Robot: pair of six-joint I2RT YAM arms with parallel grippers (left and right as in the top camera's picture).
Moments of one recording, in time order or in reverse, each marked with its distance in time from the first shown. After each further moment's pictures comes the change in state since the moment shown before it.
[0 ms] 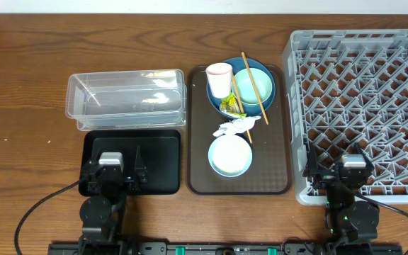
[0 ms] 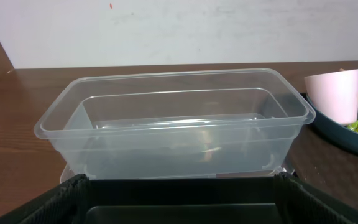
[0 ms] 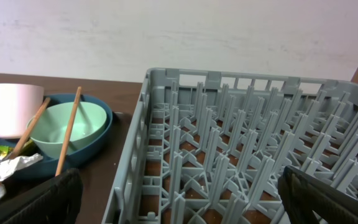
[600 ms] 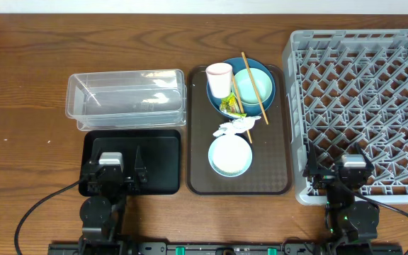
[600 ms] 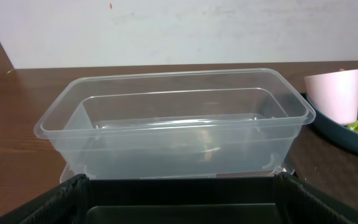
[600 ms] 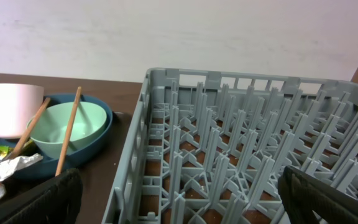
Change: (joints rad) left arm 0.000 0.000 0.000 0.000 0.000 0.000; right arm 0.000 0.000 0.000 0.000 0.000 0.000
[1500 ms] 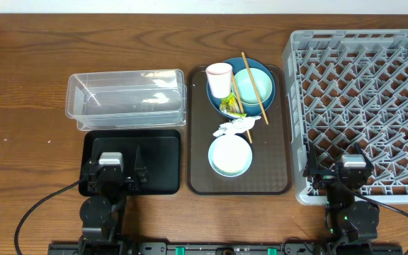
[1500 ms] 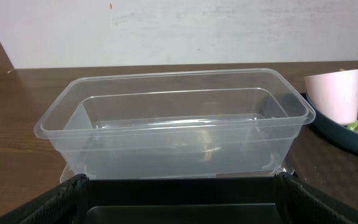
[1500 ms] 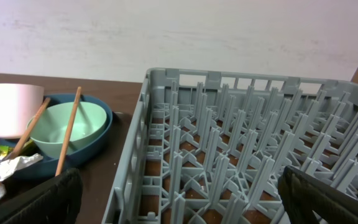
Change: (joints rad) left arm 0.000 0.000 0.000 0.000 0.000 0.000; right arm 0.000 0.000 0.000 0.000 0.000 0.000
